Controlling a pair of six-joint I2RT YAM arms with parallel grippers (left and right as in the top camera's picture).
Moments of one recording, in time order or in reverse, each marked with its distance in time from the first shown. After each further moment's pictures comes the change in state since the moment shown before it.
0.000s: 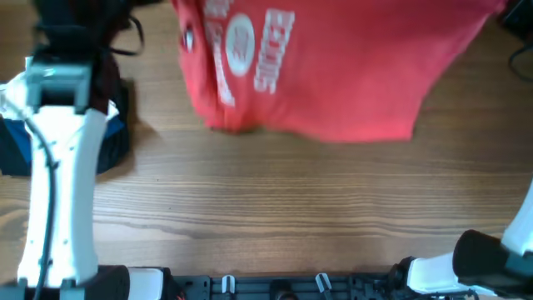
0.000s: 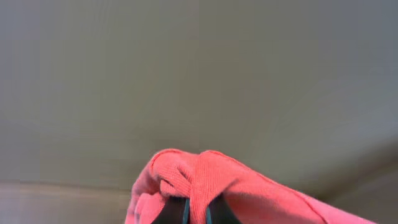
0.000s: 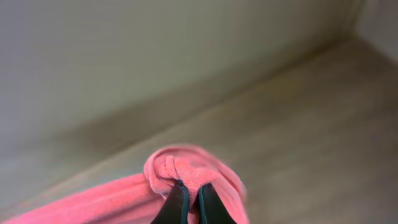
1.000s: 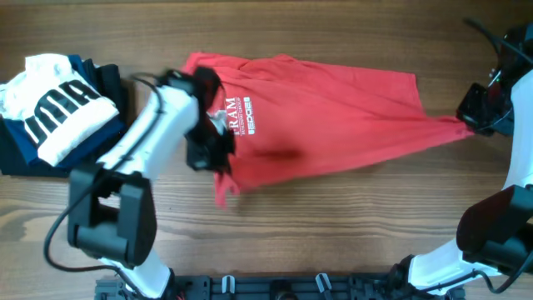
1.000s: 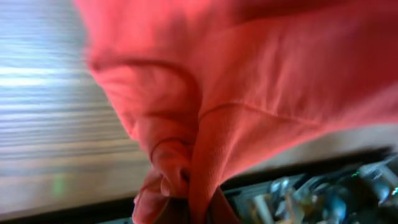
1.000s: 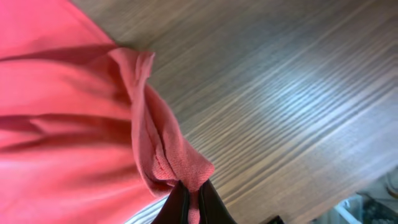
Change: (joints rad) left arm -0.284 0.286 -0.557 -0.879 0.146 0.055; right arm -0.010 0.137 -0.397 -0.426 0.405 -0.018
